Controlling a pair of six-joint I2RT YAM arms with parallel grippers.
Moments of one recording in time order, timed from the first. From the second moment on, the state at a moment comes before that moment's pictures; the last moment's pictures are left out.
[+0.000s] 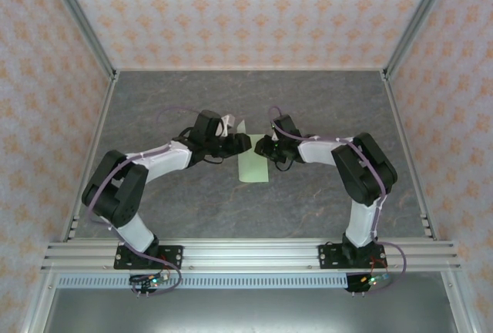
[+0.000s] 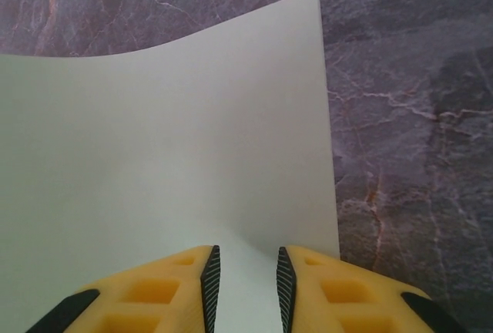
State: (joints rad) left arm -0.46 1.67 0.92 0.02 0.48 -0.77; right arm 0.53 1.87 0.99 -0.03 -0.29 0.81
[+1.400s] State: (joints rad) left arm -0.48 1.69 0.95 -0.04 0.39 -0.77; right arm 0.51 1.78 0.99 -0.04 -0.36 0.87
